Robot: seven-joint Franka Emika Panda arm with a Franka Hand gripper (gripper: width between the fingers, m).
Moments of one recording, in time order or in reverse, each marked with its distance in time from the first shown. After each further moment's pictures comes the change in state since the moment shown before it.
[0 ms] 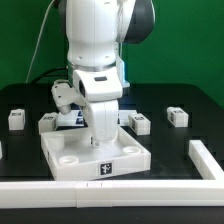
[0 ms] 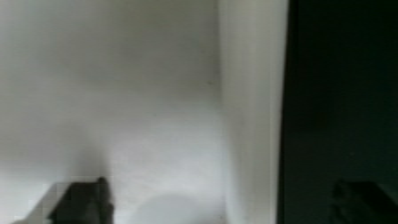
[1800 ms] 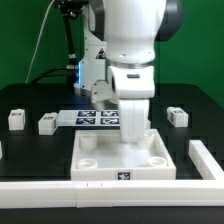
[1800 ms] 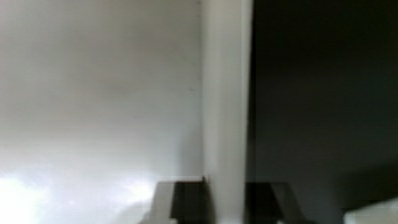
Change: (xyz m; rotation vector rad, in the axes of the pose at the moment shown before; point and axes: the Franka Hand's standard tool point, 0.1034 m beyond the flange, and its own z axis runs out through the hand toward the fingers) arm 0.067 0.042 -0.011 -0.048 0.007 0.255
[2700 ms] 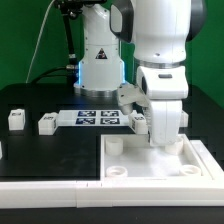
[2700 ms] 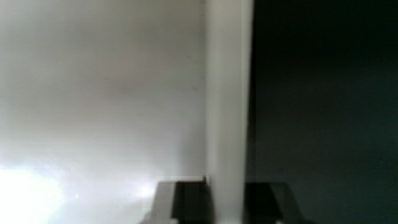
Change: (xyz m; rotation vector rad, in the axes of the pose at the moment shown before) arm 0.046 0.030 -0.007 -0.039 0.013 0.016
